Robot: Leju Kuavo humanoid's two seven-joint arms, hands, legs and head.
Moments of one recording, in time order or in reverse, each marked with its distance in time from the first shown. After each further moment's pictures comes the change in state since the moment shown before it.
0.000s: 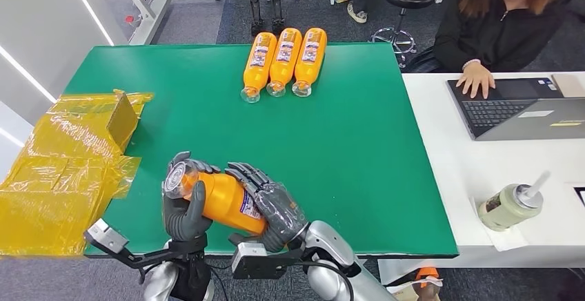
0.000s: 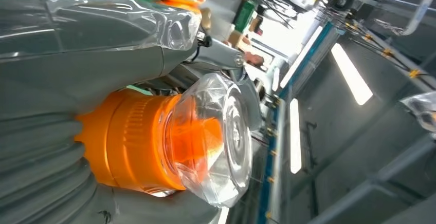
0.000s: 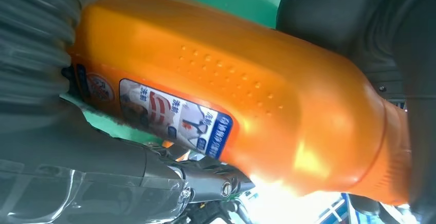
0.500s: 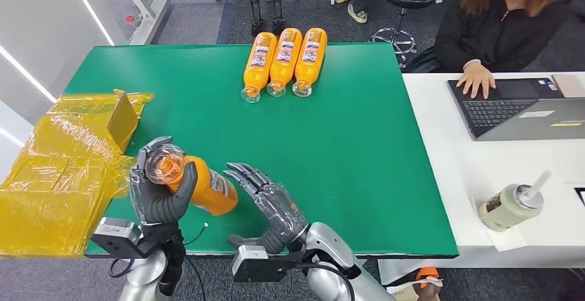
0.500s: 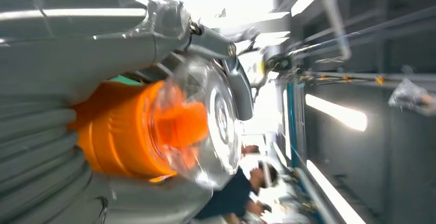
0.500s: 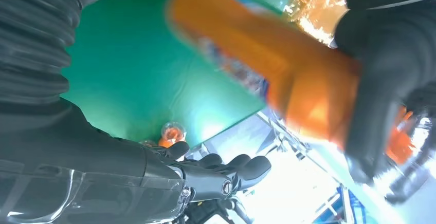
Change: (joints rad) left arm -0.077 0.086 0.072 -0.021 -0.513 0.403 -0.052; right arm 0.010 -0.005 0.004 -0.021 -0.021 -0.011 -0.007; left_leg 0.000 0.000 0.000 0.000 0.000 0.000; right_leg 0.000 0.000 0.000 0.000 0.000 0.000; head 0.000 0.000
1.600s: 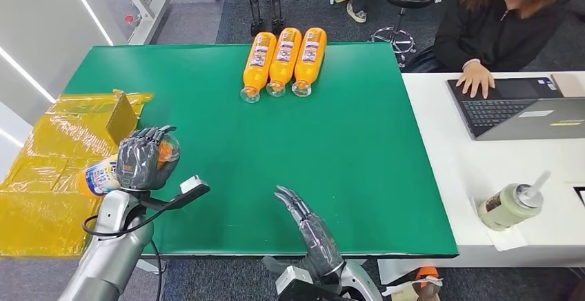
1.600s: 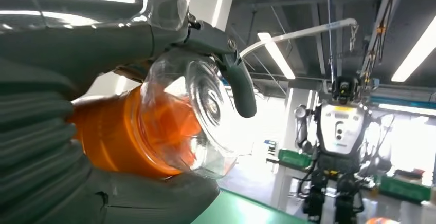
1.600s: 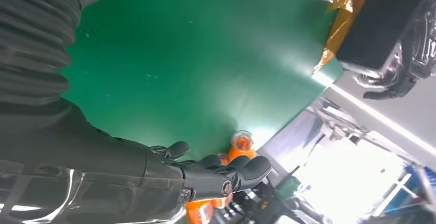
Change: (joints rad) left arm -0.323 0.228 0.057 0.588 -1.028 0.483 0.334; right arm 0.235 -0.118 -0.058 -0.091 -0.118 -0.148 -0.034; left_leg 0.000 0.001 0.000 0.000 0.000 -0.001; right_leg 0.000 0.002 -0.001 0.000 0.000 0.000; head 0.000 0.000
